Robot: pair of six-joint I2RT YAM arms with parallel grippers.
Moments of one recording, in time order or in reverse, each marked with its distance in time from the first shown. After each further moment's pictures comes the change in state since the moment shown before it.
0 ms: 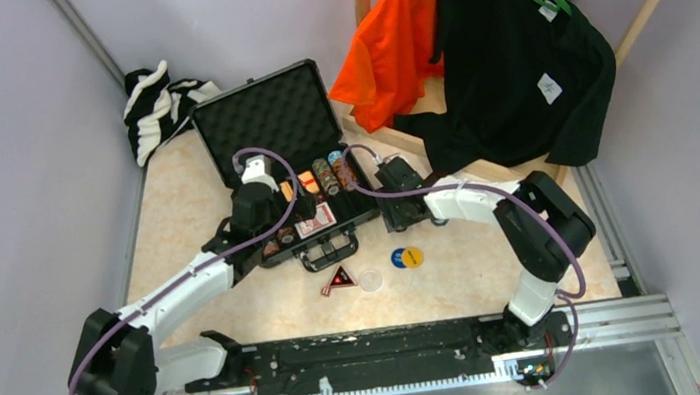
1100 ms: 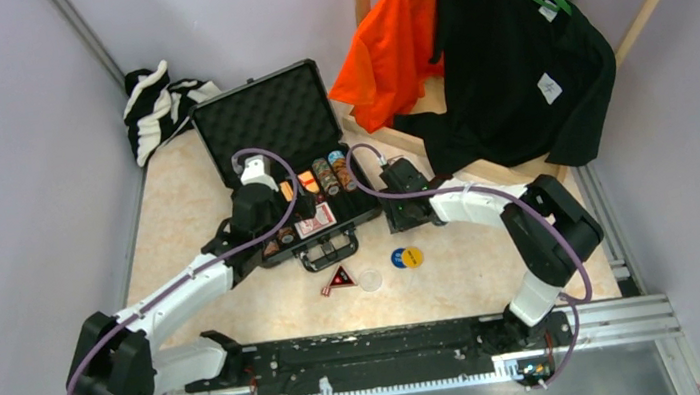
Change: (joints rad) left arm -0.017 -0.016 0.000 0.000 -0.036 0.004; right arm -0.011 -0.031 -0.028 0.009 -0.045 0.034
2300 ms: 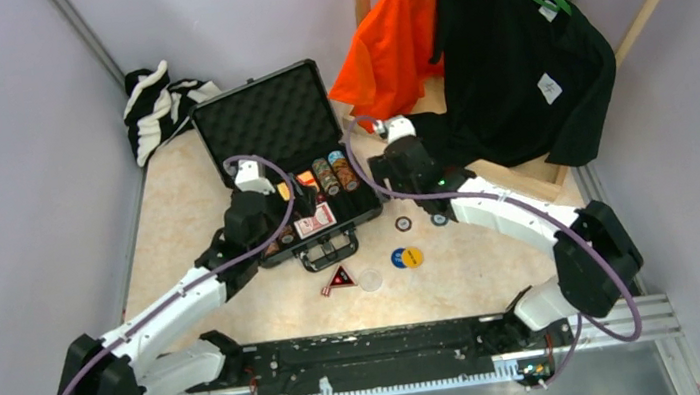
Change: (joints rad) left arm -0.032 -0.116 -0.072 0.101 -0.029 0.018; right arm 0.047 -0.182 0.109 0.130 0.187 -0.202
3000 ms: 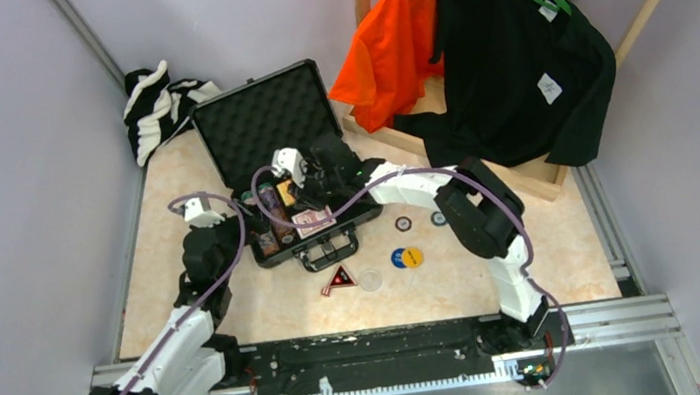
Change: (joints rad) left arm 0.385 -0.217 -0.321 0.235 0.211 -0.032; right arm 0.122 0.587 0.431 0.200 -0.760 -0.533
